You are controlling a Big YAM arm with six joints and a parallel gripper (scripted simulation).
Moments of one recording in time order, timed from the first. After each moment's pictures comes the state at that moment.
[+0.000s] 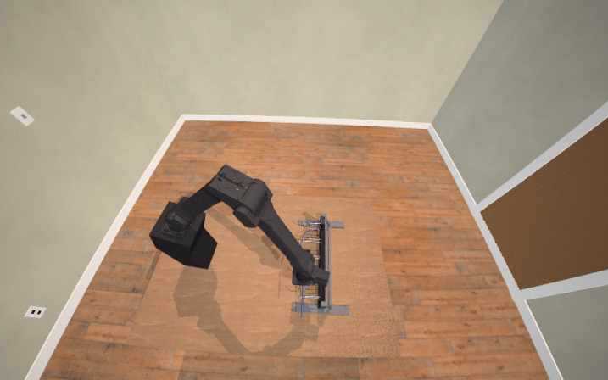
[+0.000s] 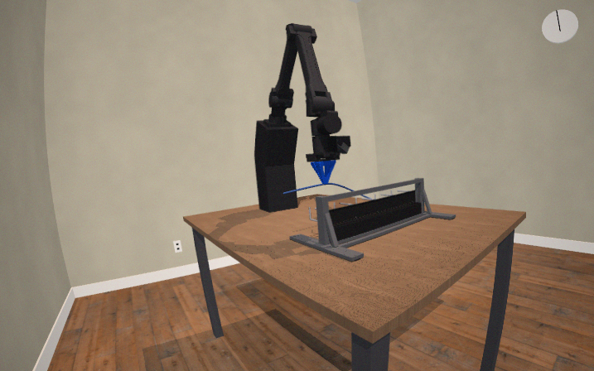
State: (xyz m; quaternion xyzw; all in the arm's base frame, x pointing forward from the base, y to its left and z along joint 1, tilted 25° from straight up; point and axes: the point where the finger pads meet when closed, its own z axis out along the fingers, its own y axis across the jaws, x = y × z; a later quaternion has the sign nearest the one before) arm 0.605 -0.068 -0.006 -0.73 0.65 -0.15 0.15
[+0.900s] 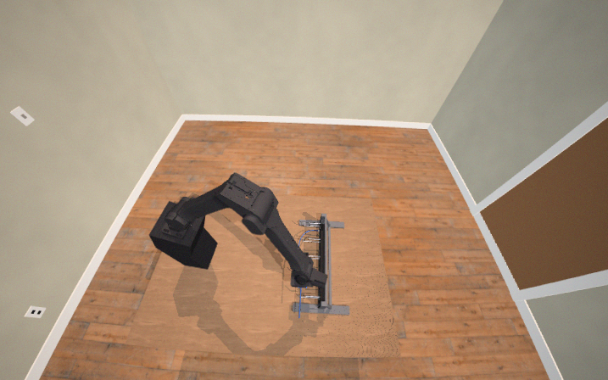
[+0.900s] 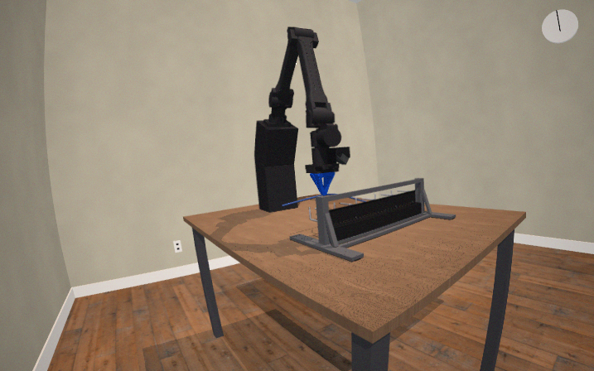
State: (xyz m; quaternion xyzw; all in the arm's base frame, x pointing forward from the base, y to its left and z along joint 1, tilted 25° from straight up) arm 0.612 -0.070 -0.042 -0.73 0.65 -0.14 0.14
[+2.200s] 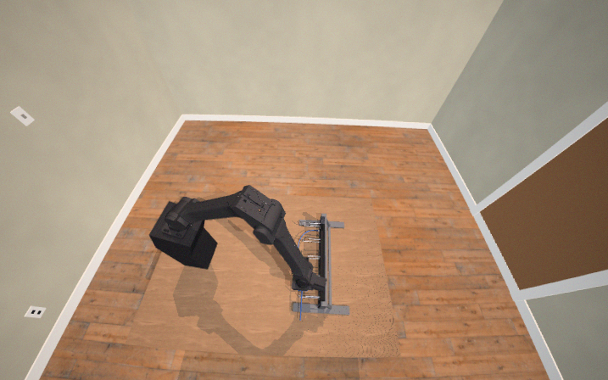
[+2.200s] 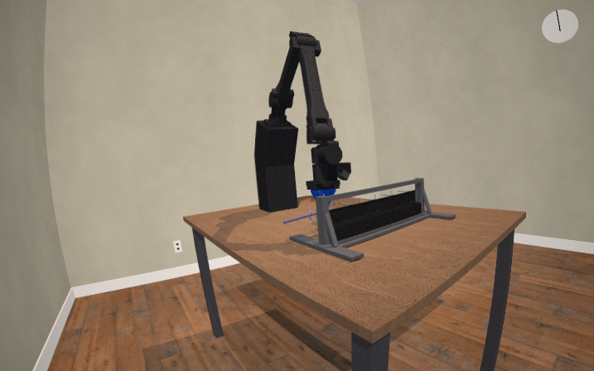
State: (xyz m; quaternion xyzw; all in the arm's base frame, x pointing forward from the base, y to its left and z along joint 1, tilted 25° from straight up) arm 0.640 -0.074 -0.086 -0.73 0.65 -0.15 0.15
